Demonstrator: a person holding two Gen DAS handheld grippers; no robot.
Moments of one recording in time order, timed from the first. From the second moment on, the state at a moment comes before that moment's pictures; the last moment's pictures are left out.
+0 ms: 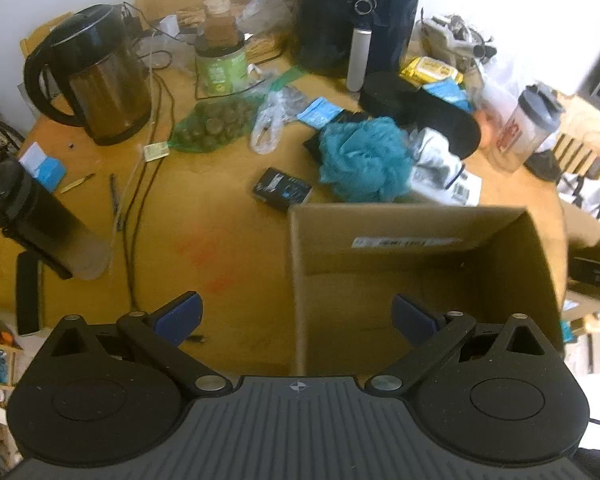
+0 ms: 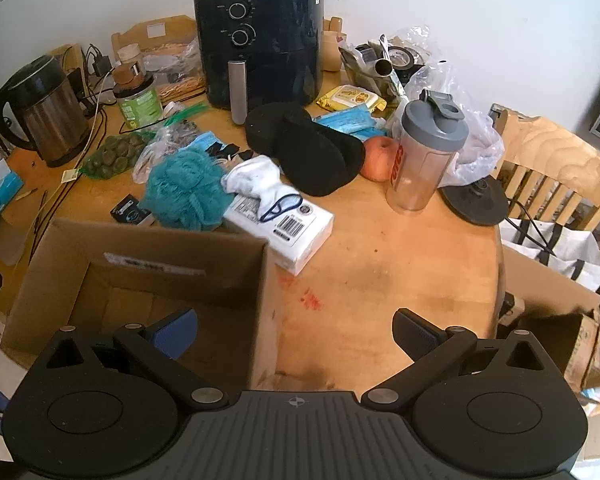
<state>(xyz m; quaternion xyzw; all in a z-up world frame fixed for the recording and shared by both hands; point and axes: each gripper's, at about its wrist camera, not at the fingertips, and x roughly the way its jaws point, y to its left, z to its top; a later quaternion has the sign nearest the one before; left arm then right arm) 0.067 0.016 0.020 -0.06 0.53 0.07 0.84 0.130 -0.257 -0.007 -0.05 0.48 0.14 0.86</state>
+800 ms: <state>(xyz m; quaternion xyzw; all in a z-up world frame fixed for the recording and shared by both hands) 0.122 0.010 0.024 -0.03 0.51 0.12 0.85 0.210 -0.257 -0.020 -0.06 0.49 0.20 0.85</state>
